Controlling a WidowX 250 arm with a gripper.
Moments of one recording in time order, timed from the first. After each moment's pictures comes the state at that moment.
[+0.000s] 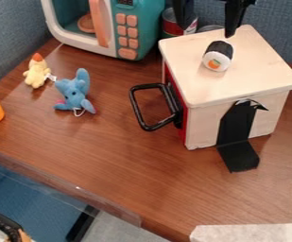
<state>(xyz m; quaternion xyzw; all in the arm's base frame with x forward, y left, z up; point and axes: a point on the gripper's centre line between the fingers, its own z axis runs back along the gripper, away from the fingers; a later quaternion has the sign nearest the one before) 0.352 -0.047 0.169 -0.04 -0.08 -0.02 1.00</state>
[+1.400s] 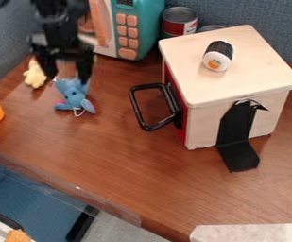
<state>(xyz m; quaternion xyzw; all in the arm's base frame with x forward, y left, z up) 0.304 0.169 0.049 0.03 -0.06 0.14 0.99</state>
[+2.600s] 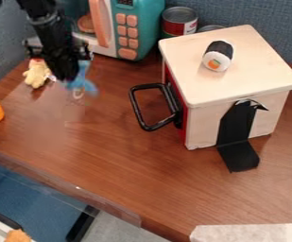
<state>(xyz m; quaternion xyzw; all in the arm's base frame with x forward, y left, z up) 0.308 0.155 0.074 -0.01 -0.11 0.13 0.98</state>
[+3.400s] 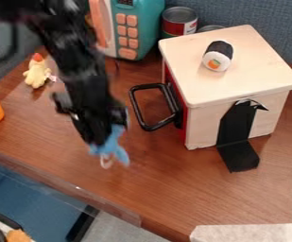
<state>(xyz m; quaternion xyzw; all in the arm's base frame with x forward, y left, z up) 0.226 0.044 0.045 -0.03 -0.04 0.06 1.00</state>
